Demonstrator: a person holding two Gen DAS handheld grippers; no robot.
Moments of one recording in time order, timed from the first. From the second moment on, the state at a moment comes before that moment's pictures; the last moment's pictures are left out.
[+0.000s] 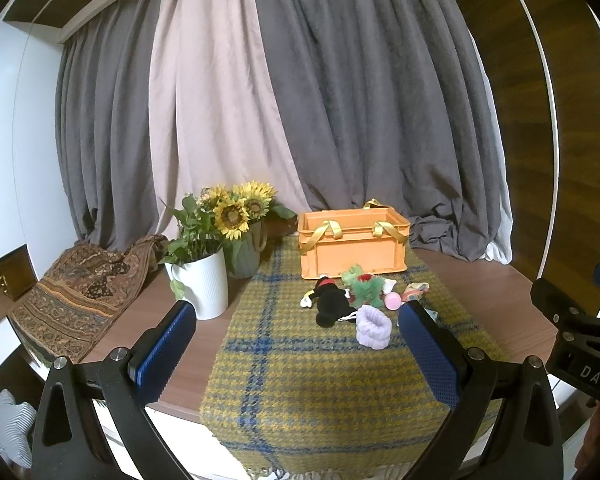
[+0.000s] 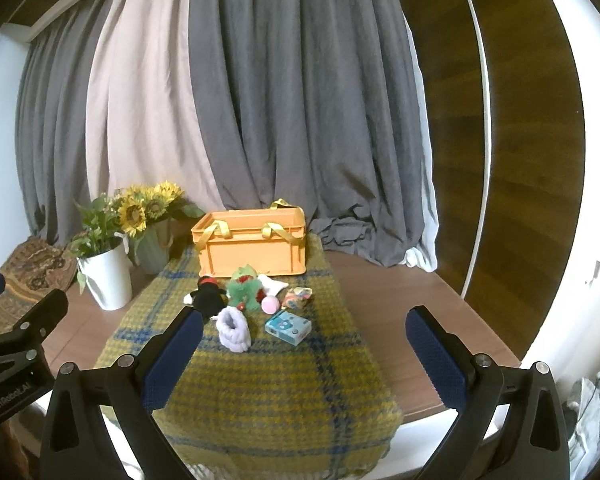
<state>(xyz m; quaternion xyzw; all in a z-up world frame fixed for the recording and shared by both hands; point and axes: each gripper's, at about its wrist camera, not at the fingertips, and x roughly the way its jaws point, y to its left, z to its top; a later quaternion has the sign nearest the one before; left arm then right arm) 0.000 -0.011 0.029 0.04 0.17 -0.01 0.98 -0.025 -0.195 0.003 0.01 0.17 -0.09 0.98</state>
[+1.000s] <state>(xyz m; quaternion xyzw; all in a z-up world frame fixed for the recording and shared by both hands) -0.009 -0.015 0.016 0.04 0.16 -0.02 0.99 -0.028 -0.197 0.002 0.01 0.17 -0.09 0.98</state>
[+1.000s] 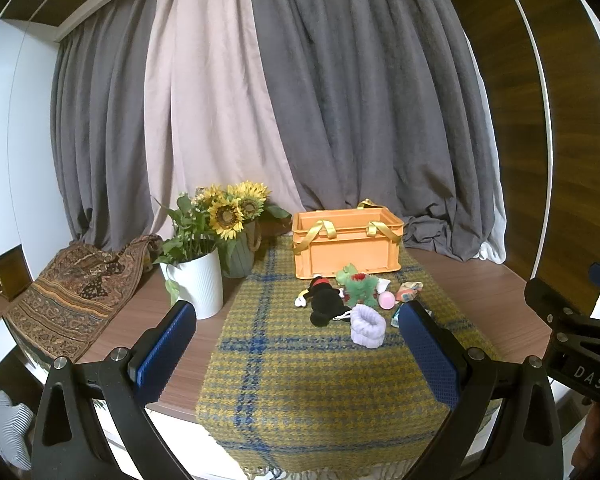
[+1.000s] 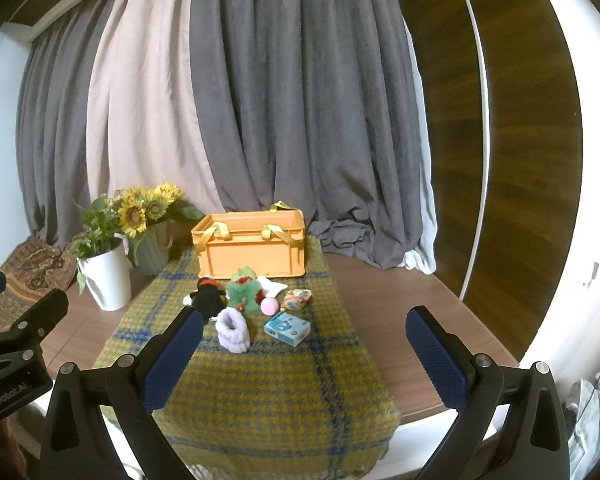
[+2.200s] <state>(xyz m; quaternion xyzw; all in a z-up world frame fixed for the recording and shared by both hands) 0.037 -0.033 -0.006 0.06 0.19 -0.04 0.98 0.007 -0.202 -0.019 0.02 0.21 -0.08 0.98</state>
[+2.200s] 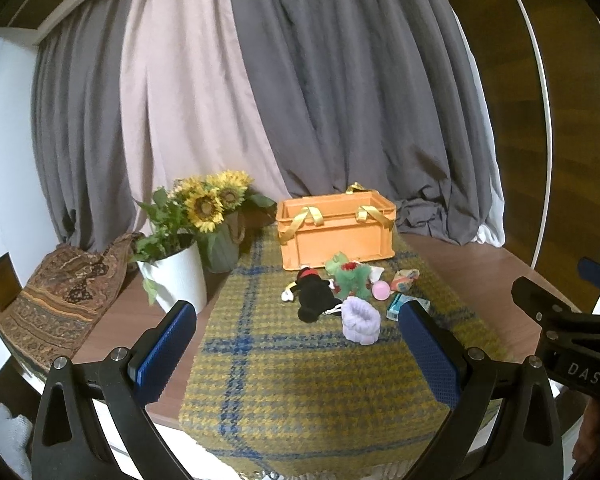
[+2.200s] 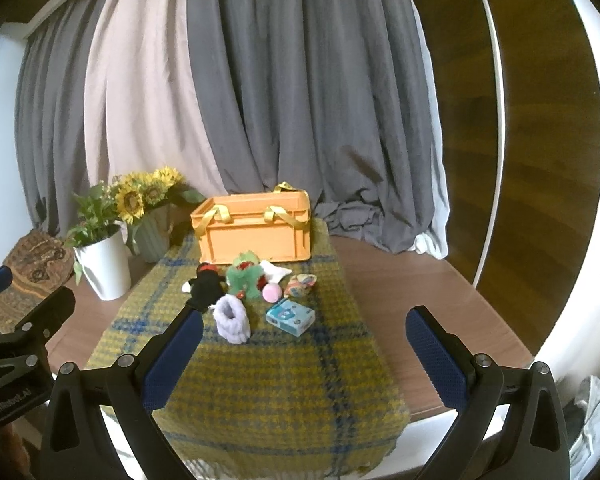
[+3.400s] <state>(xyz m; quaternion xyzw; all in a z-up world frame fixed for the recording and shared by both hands) 0.236 -0.109 -0.151 0.08 0.38 -0.11 0.92 0.251 -0.244 -0.155 -0.06 0.42 0.05 0.90</state>
